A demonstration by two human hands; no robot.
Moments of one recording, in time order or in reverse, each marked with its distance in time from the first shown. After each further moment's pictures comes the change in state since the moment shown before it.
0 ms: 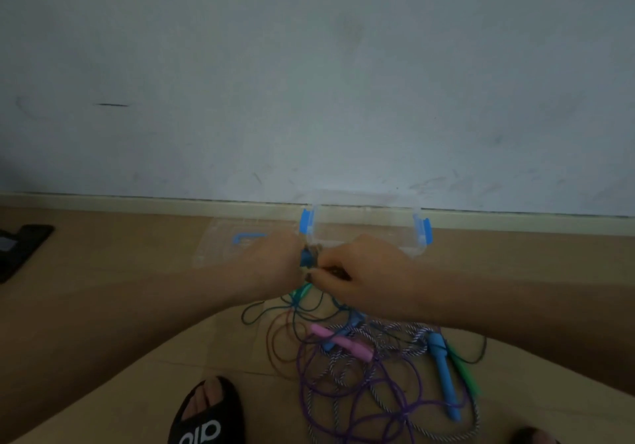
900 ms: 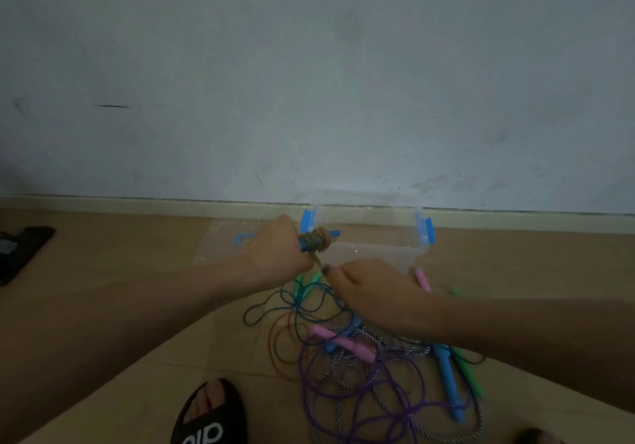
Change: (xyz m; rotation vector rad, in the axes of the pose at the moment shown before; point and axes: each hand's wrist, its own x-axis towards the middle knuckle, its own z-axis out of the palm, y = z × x) left_hand 0.001 0.007 -0.015 -0.250 0.137 -0.167; right_hand -0.005 0.009 0.026 0.283 -0.087 0.341
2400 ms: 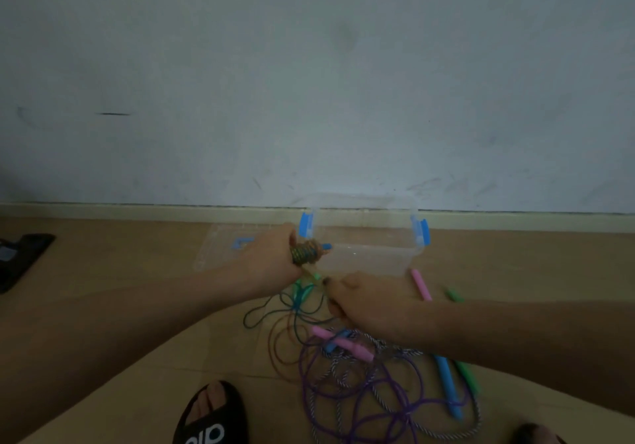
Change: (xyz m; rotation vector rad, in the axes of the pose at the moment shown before) left_hand -0.021 -0.003 -0.006 0.026 -0.006 0.129; right_hand -0.017 -0.016 0.003 0.219 -0.099 0.215
